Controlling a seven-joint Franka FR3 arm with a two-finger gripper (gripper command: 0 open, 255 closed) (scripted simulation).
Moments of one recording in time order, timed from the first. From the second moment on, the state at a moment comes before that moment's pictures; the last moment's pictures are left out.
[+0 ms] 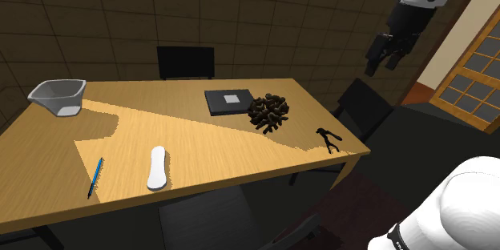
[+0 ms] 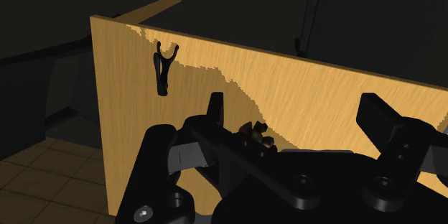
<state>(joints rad) -0.02 -0.82 -0.03 -2.29 -0.12 1.52 0.10</state>
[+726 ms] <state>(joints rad) -0.06 -0.65 -0.18 -2.38 -0.17 1.75 0.02</state>
